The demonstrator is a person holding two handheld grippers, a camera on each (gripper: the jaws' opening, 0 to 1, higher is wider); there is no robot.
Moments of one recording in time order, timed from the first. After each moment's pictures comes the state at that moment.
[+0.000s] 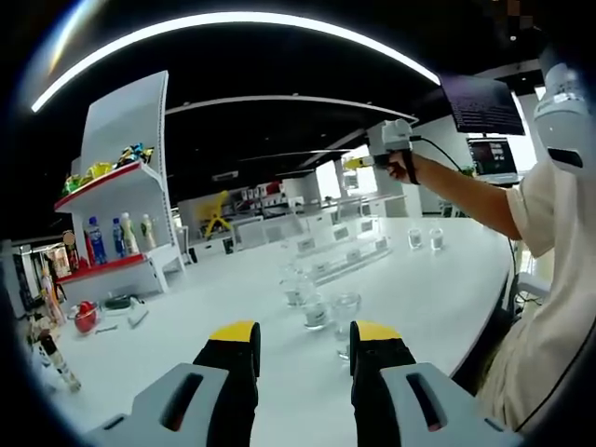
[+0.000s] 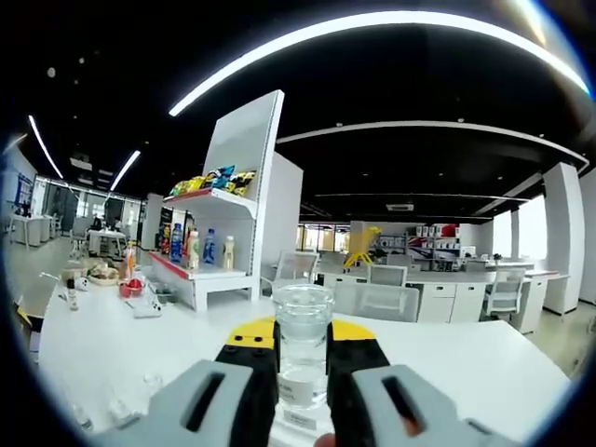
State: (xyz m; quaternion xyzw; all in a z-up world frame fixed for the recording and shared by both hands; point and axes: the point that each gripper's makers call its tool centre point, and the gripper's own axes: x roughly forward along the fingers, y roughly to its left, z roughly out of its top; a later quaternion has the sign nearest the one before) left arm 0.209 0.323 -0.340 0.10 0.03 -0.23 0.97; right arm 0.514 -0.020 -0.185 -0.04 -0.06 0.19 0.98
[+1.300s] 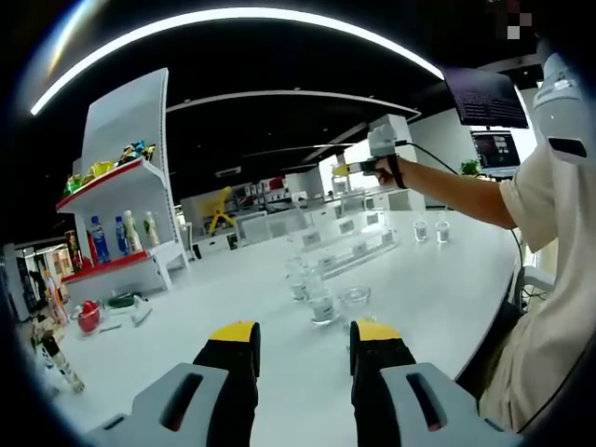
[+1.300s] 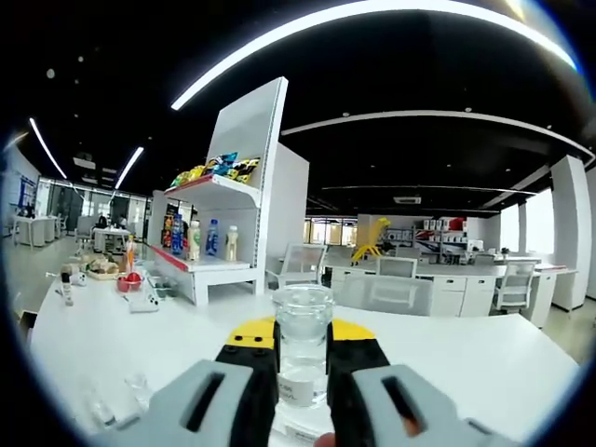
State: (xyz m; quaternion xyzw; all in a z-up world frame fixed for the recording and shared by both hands) left arm 0.220 0.329 -0.346 0.11 0.04 -0.22 0.97; right arm 0.569 0.004 -0.216 -0.04 -0.04 0.21 0.98
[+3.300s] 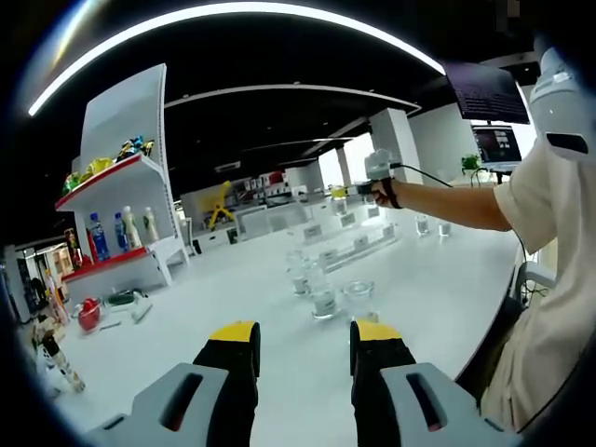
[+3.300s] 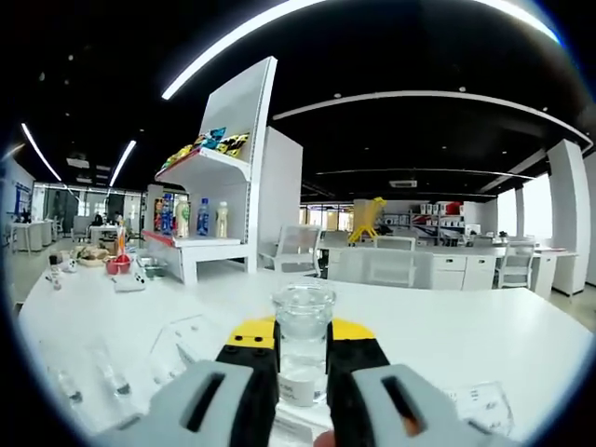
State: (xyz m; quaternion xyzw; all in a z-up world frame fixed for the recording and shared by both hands) left arm 0.224 0.330 -0.353 0.12 0.05 -0.22 0.97; right arm 0.609 -0.002 -0.298 -0.03 -0.01 0.20 0.98
